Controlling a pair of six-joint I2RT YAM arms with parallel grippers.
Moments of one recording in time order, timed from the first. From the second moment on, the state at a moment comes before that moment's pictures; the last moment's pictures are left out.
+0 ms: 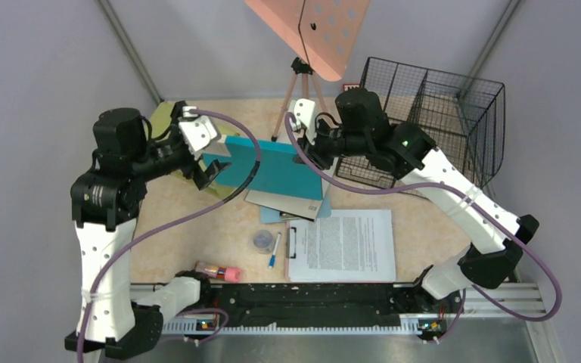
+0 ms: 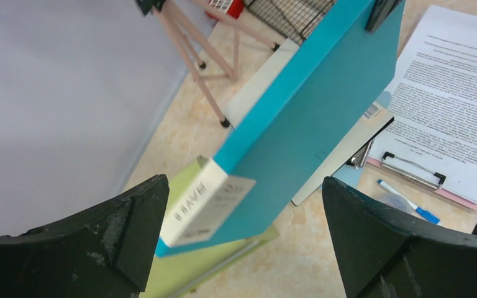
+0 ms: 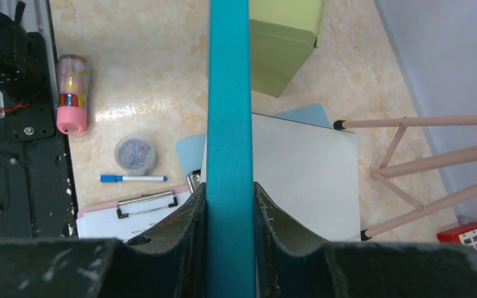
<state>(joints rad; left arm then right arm) -0.11 1.04 1.72 -1.10 0.65 0.70 0.85 1.48 1.77 -0.78 -0.32 -0.40</state>
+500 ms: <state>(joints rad) -0.46 1.23 1.71 -1.08 0.49 0.86 0.79 1.47 1.75 -0.79 -0.36 -0.43</state>
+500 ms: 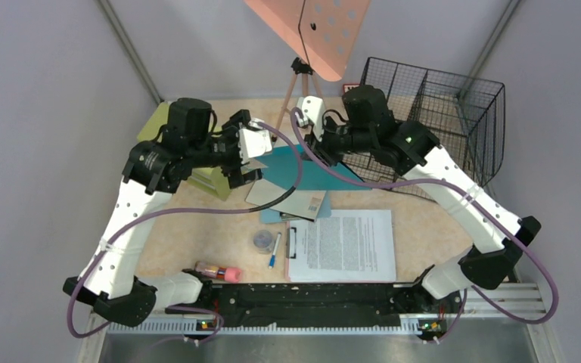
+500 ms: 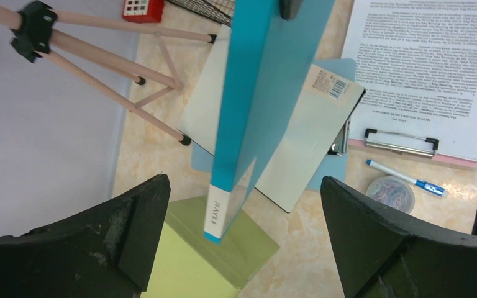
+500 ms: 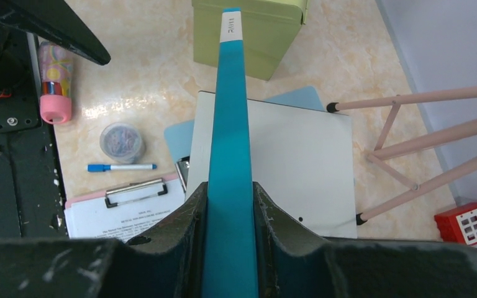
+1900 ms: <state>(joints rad) -0.58 1.49 1.70 -0.96 0.73 0.85 0.59 1.36 1.73 -0.83 -0.69 -0.35</state>
